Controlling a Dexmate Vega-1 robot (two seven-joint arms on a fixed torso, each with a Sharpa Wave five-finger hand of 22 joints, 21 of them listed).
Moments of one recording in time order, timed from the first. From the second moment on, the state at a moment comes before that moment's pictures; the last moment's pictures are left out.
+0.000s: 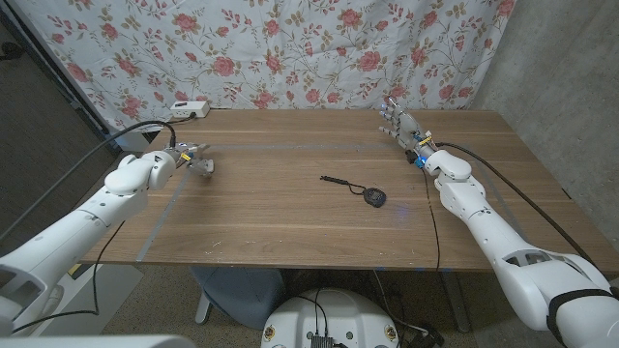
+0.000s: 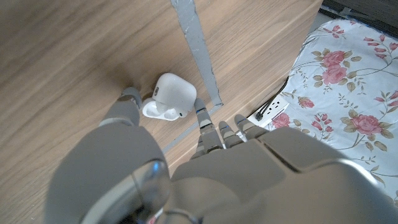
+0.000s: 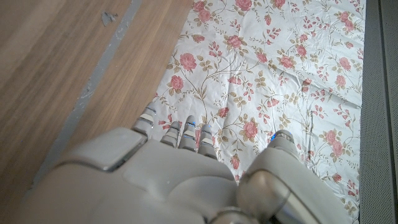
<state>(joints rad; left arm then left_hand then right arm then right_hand) 0.79 0.89 0.36 -1.47 0.95 0.13 -0.31 0.73 -0.03 0.45 -0.17 0.20 -0.12 0.00 0.19 0.18 0.43 -0.08 0.22 0.23 -0.01 -0.05 0.19 0.17 0.00 0.01 0.19 0.17 -0.65 -0.30 -0.20 -1.06 0.38 0.26 0.38 0.29 0.03 0.10 -0.12 0.18 0.04 -0.06 0.20 0.19 0.08 0.01 0.21 0.21 -0.12 -0.01 0.21 0.21 0.05 0.19 0.19 0.17</state>
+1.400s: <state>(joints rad) 0.80 0.86 0.36 -1.46 0.94 0.15 -0.31 0.85 0.00 0.50 -0.17 0.19 -0.07 0.02 0.20 0.18 0.56 -0.16 0.33 0.28 0.15 -0.13 0.21 0.18 0.05 0.04 0.20 0.17 -0.64 -0.29 -0.20 -1.03 0.38 0.26 0.38 0.29 0.04 0.11 -0.13 0.18 0.05 -0.05 0.20 0.19 0.08 0.01 0.21 0.21 -0.12 -0.01 0.21 0.20 0.05 0.19 0.19 0.17</state>
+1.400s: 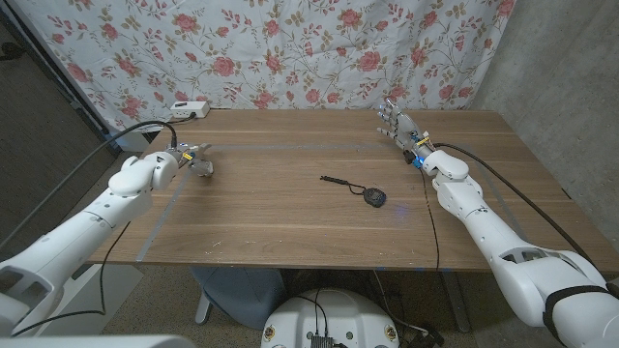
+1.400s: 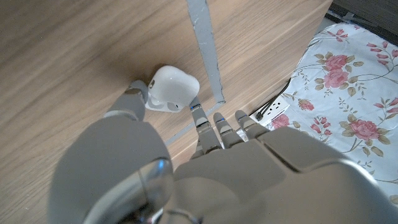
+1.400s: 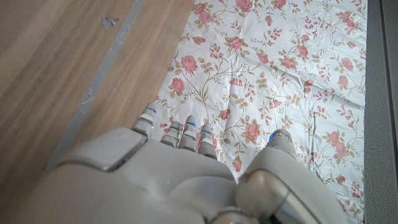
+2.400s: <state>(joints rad) 0.85 0.82 0.29 -1.51 0.88 0.18 -0.23 0.88 0.00 0.51 -0.17 0.18 -0.05 0.02 0.20 0.18 0.60 -0.16 0.37 0.31 0.19 -0.15 0.21 0.18 0.10 0.04 0.21 0.17 -0.63 -0.29 -0.19 -0.99 0.39 0.28 0.40 0.30 0.05 0.11 -0.12 0.18 0.05 -0.05 0.20 0.19 0.08 0.01 0.21 0.21 -0.12 -0.01 0.21 0.21 0.05 0.19 0.19 0.17</state>
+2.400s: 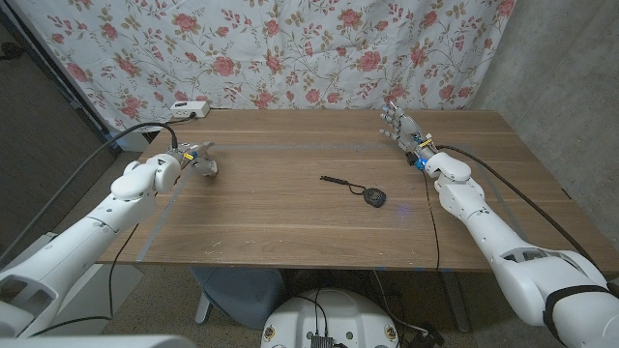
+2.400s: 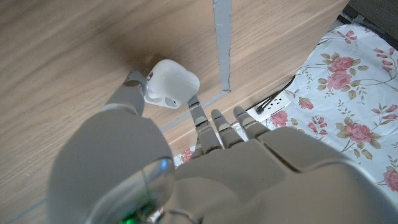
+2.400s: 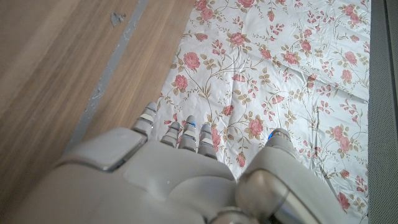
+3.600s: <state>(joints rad) 0.88 0.67 0.17 -1.55 0.69 0.11 -0.04 0.90 0.00 0.49 -0.17 0.18 -0.04 0.03 0.20 0.18 0.60 -0.16 0.38 0.33 0.21 -0.16 0.21 0.18 0.12 0.04 0.21 0.17 -0.64 -0.28 -0.18 -0.99 0.40 0.30 0.39 0.30 0.05 0.12 -0.13 0.18 0.05 -0.05 0.20 0.19 0.08 0.01 0.21 0.21 -0.12 -0.01 0.21 0.21 0.05 0.19 0.19 0.17</state>
